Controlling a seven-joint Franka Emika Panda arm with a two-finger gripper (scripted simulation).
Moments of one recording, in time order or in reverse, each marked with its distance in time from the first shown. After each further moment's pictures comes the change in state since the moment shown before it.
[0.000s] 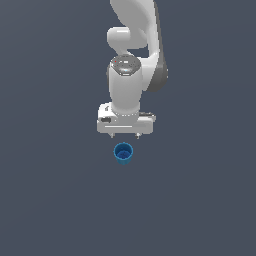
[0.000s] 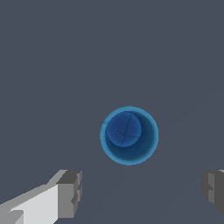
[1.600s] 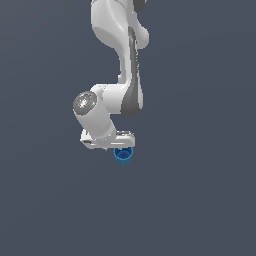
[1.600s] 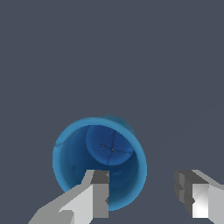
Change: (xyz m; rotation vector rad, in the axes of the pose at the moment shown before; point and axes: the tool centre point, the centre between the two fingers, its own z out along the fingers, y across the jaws) arm 0.014 0.049 0.077 0.200 -0.090 0.056
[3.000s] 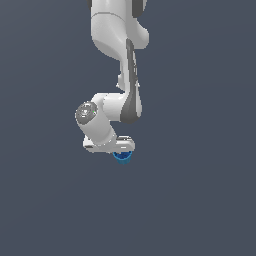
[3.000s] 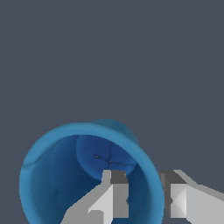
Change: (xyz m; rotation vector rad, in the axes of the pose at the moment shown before) arm 0.002 0.005 0.035 0.024 -0.001 0.006
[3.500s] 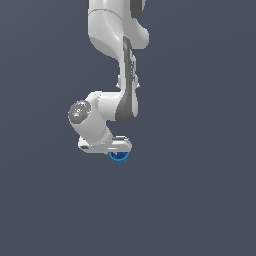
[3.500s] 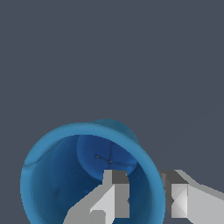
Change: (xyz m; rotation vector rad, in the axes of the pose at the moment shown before) arm 0.008 0.010 -0.015 0.000 -0.004 0.000
